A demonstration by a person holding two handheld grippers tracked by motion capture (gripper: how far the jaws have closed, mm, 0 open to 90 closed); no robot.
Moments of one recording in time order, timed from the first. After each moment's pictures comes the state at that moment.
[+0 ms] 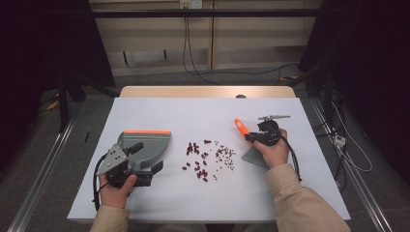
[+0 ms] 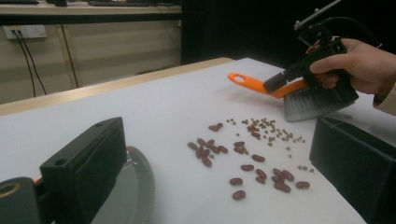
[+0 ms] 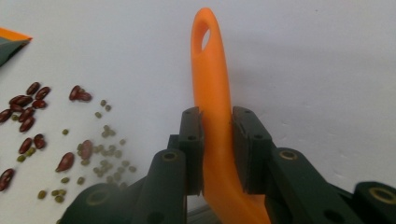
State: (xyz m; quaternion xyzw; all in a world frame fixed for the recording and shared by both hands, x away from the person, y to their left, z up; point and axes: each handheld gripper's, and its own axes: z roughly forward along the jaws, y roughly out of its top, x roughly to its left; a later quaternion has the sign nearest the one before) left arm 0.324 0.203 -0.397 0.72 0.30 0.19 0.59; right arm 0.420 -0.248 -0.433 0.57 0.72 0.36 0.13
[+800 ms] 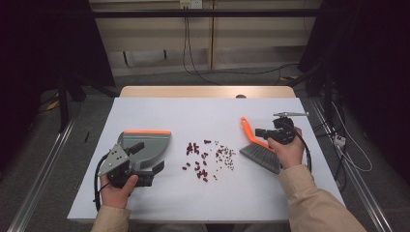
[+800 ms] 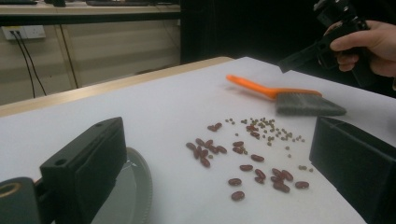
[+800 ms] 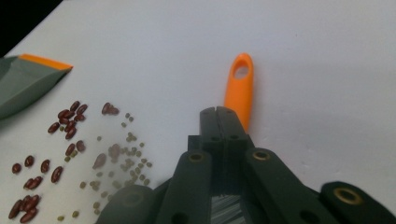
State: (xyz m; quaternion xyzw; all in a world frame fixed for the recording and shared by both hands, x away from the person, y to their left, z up) left arm 0.323 0.200 -0.397 0.73 0.30 0.20 0.58; right arm 0.405 -0.278 -0.408 0.57 0.70 0.42 0.12
